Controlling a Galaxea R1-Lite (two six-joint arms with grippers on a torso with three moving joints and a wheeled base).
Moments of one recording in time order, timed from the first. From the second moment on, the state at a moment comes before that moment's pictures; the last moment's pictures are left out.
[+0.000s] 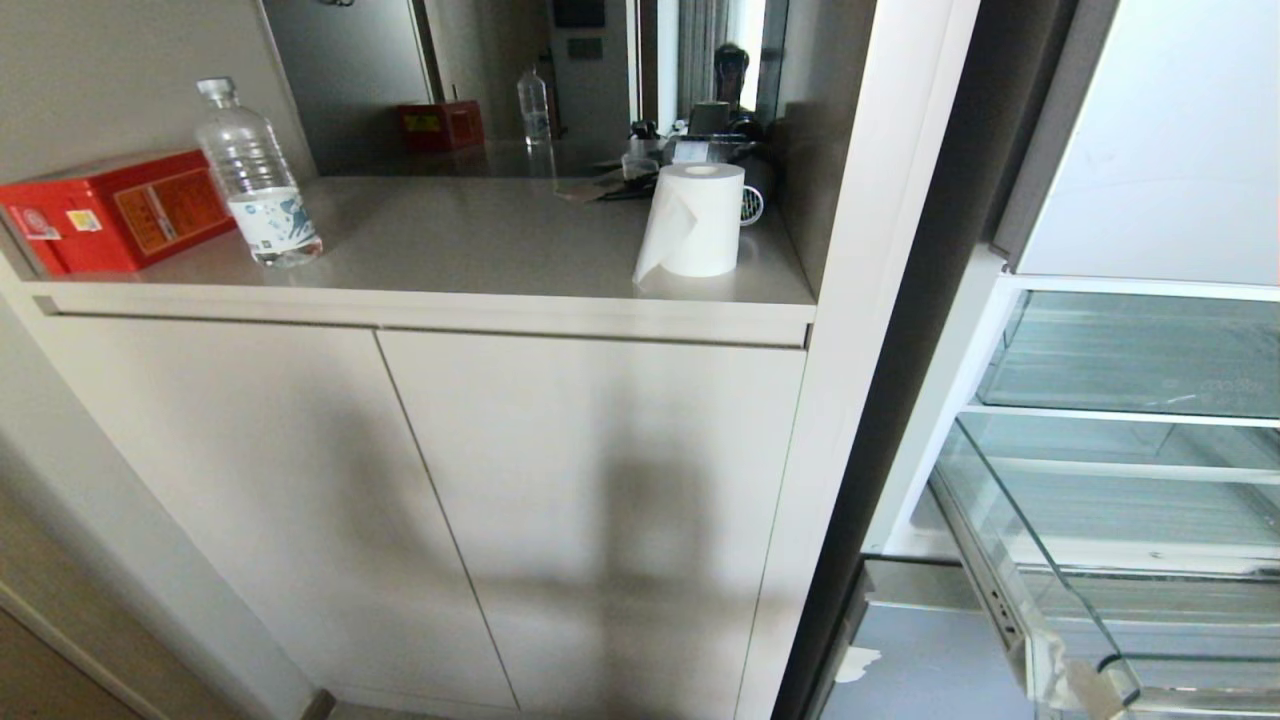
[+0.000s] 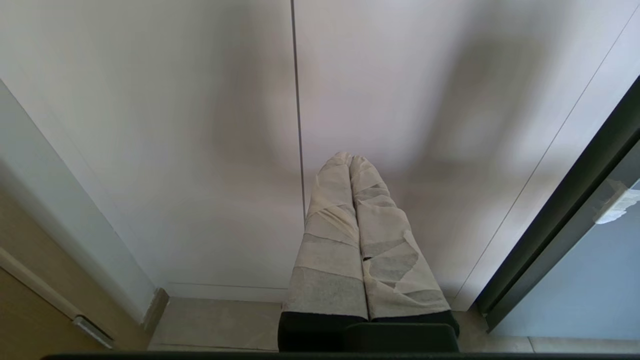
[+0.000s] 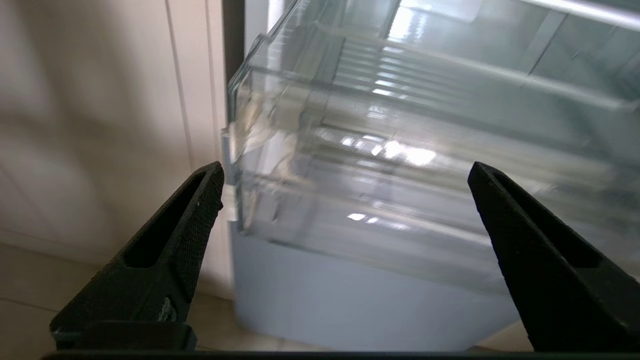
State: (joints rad) left arm 0.00 0.00 0.00 0.00 0.00 0.00; right arm 0.00 0.09 -0.01 -0.04 0.02 -0.17
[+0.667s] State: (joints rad) left arm 0.00 0.00 0.00 0.00 0.00 0.00; right arm 0.01 0.00 0.00 0.00 0.02 -0.04
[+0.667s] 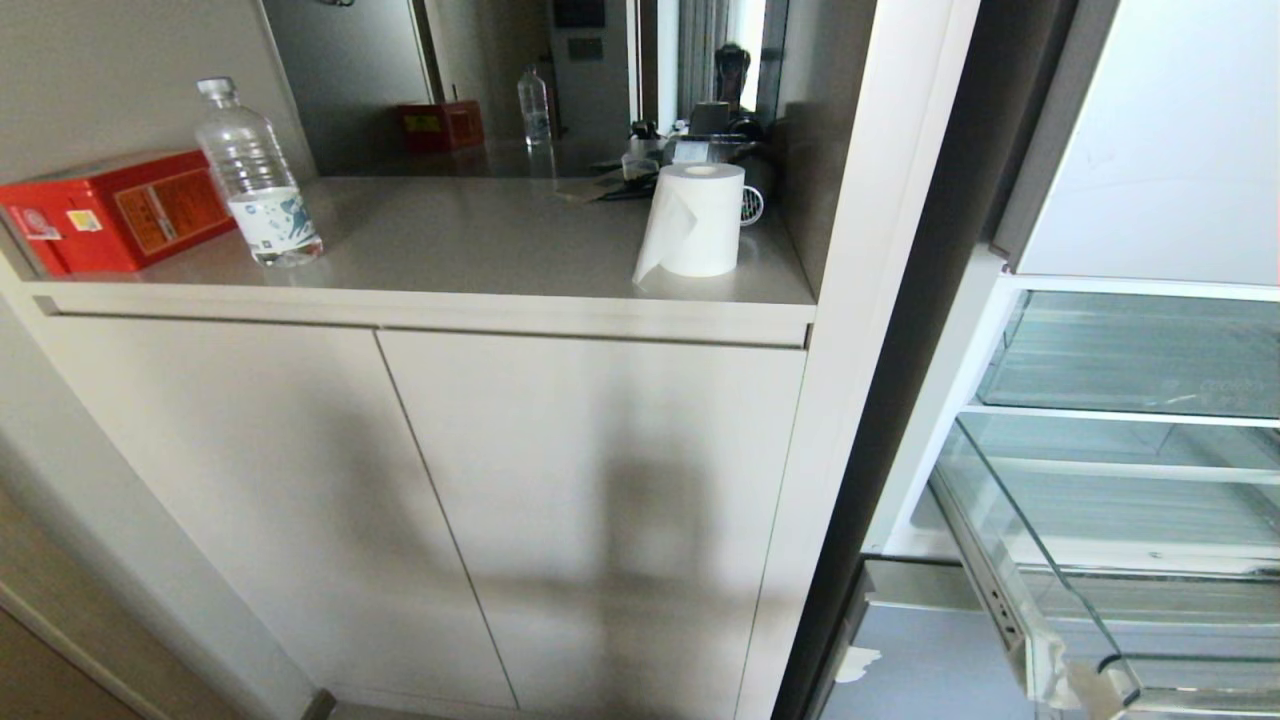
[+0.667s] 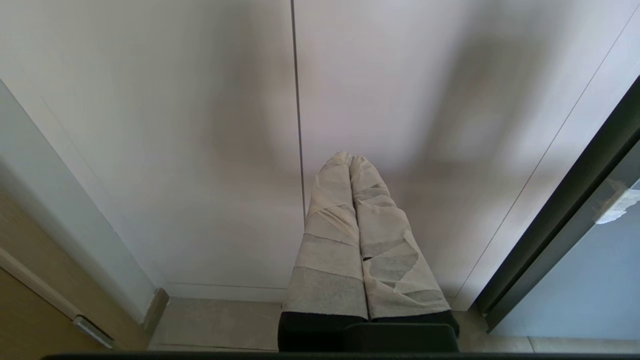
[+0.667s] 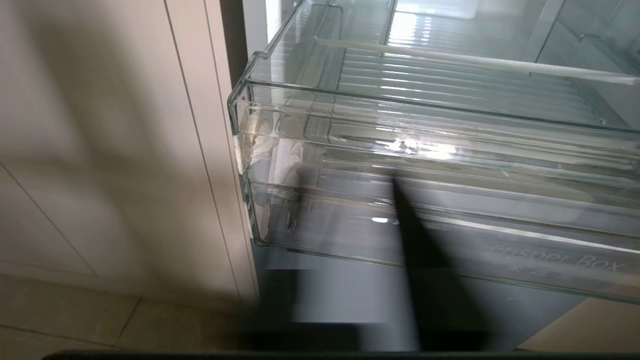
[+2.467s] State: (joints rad) left arm 0.00 0.00 0.00 0.00 0.00 0.00; right arm 0.01 0.00 0.00 0.00 0.00 0.00
